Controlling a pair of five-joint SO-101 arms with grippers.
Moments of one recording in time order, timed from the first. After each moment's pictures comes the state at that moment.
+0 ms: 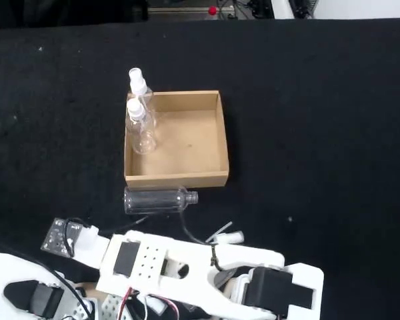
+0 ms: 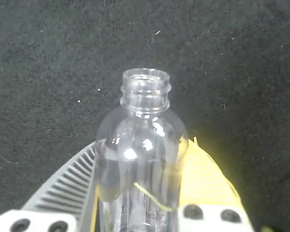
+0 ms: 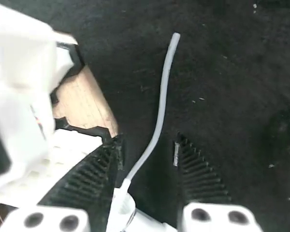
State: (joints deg) left arm -77.6 39.8 -42.5 79.0 -19.0; right arm -76.0 -5.1 39.3 49.7 -3.9
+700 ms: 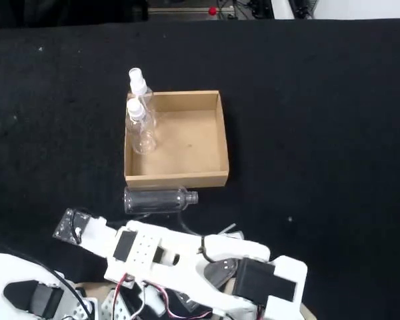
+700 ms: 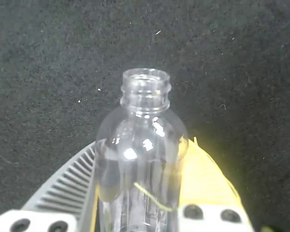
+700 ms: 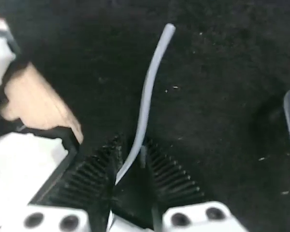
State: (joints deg) left arm -77.6 39.8 -42.5 79.0 -19.0; right arm -71.6 2.4 38.6 49.4 -0.8
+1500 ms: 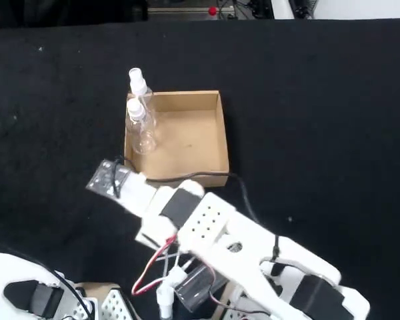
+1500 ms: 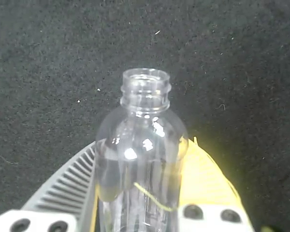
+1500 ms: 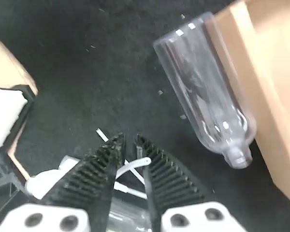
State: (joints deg) left arm -77.6 39.8 -42.5 79.0 -19.0; right arm -53.7 -24.4 38.7 71.4 8.2
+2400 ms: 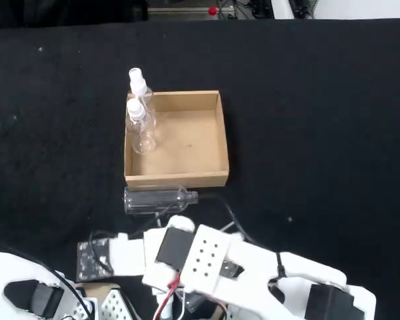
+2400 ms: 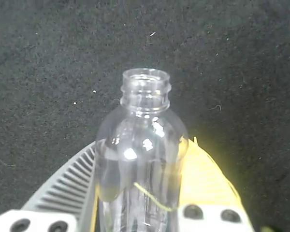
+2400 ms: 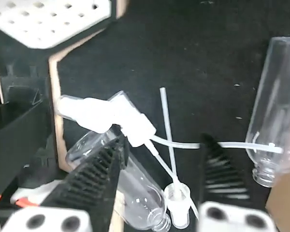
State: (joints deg) left arm -76.9 39.8 -42.5 79.0 -19.0; right arm -69.6 -30.6 43.2 80.2 28.0
